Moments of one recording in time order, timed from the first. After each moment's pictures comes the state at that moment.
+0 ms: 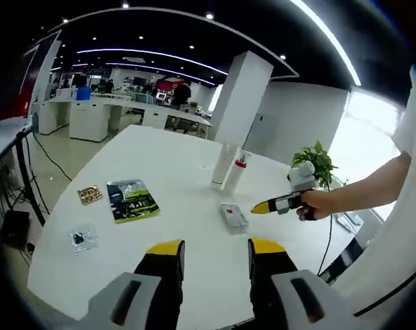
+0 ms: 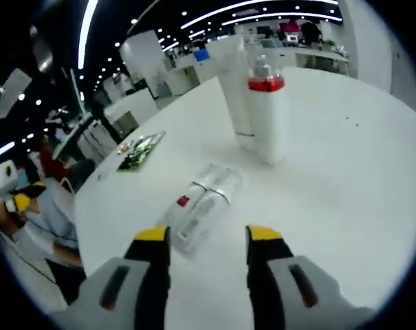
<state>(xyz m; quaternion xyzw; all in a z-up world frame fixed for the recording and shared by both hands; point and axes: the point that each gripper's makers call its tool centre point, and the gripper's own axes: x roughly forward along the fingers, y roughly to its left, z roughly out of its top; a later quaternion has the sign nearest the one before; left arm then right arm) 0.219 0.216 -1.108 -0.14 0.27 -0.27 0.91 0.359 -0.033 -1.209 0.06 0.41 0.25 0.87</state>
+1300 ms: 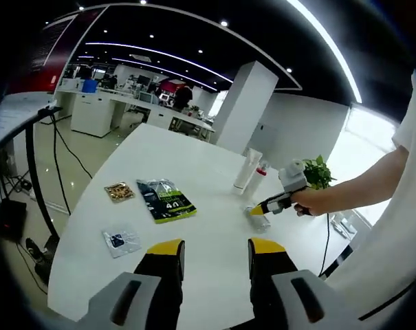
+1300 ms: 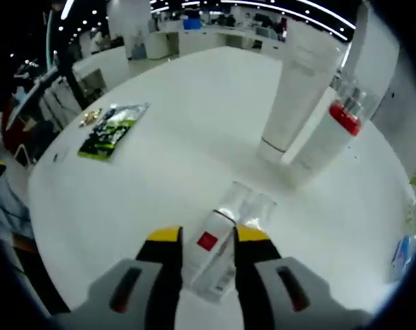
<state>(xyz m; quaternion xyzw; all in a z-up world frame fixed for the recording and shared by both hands) 0.245 0.309 -1.128 -0.18 0.27 -0.28 0.90 0.402 0.019 -1.231 -0.10 0.45 0.17 0.87</state>
